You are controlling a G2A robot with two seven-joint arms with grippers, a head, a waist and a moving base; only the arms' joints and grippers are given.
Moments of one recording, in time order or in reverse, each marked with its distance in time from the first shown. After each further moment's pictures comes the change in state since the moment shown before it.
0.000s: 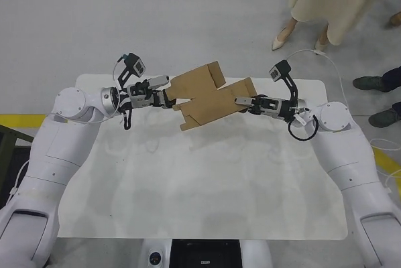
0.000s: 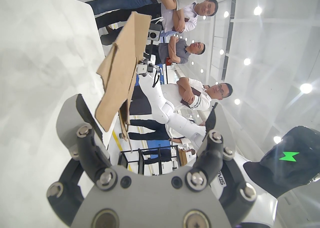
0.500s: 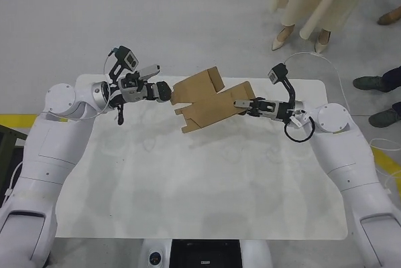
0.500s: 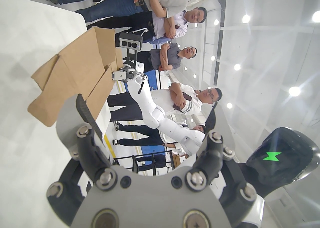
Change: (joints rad) left arm 0.001 0.001 -0.050 -0.018 -0.020 0.041 0.003; right arm -0.006 -0.001 -0.006 -0.009 -0.059 0.008 -0.028
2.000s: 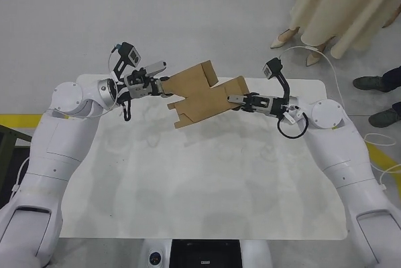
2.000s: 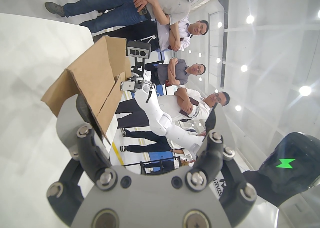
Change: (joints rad) left arm -0.026 -0.037 0.016 0.044 0.058 -0.048 0.052; right arm 0.029 -0.025 -0.025 -0.008 -0.029 0.002 -0.044
